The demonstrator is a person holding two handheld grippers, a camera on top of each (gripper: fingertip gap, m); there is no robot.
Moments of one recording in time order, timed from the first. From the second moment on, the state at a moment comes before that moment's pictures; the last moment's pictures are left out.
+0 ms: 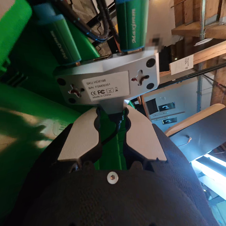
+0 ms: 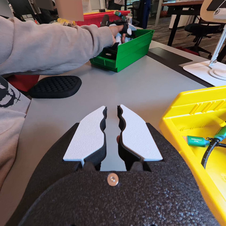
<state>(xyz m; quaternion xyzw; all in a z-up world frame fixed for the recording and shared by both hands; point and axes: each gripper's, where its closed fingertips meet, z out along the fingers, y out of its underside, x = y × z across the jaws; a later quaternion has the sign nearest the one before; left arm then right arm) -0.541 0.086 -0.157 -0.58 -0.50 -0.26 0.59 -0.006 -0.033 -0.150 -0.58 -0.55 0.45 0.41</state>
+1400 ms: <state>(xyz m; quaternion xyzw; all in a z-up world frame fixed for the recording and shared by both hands) -0.047 -0.020 0.007 -0.53 0.40 -0.14 0.73 -0.030 -0.044 0.038 -0.31 -0.55 0.50 0.60</state>
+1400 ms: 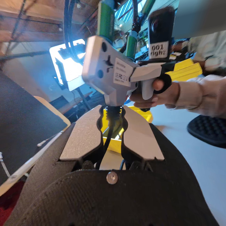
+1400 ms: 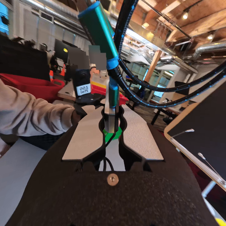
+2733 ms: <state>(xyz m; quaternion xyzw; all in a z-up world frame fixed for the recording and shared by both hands) -0.115 0.032 -0.100 -0.68 0.51 0.21 0.48 -0.043 -0.002 -0.047 -0.36 -0.74 0.09 0.55</state>
